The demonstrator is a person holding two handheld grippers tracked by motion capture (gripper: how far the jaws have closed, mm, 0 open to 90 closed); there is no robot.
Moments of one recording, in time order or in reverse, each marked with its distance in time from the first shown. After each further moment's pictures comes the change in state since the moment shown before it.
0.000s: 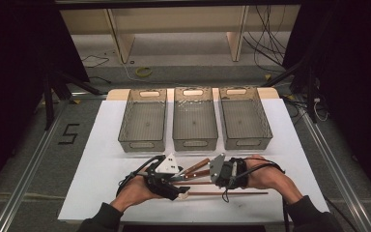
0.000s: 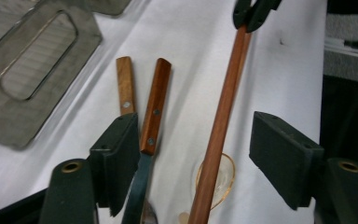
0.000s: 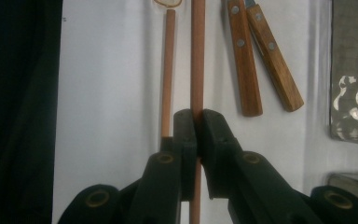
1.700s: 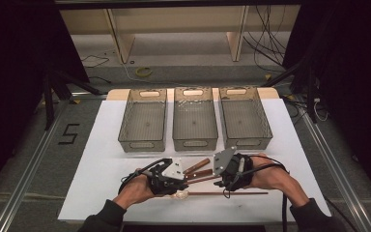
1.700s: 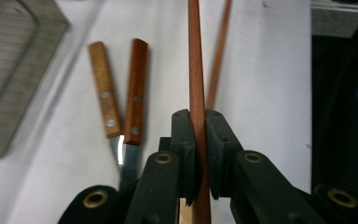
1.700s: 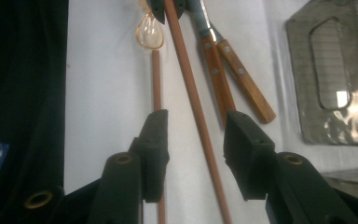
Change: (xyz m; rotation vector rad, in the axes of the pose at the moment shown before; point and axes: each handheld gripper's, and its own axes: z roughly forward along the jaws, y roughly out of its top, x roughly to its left) left arm 0.000 0.002 0.006 0.088 -0.051 0.096; right arm 0.001 -0.004 -0.026 -0.144 -0.063 0.107
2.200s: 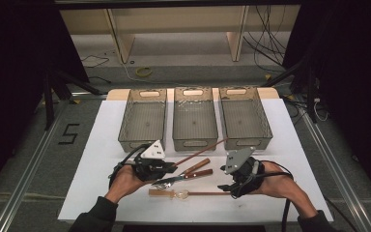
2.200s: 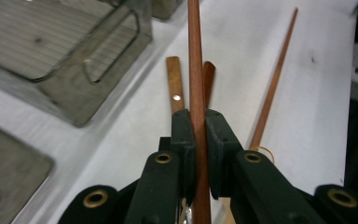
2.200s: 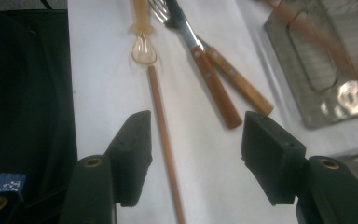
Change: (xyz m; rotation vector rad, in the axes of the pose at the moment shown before) left arm 0.035 -0.019 -0.033 -0.150 0.098 -0.233; right arm 0.007 -0.029 -0.003 -0.113 -0.001 0.168
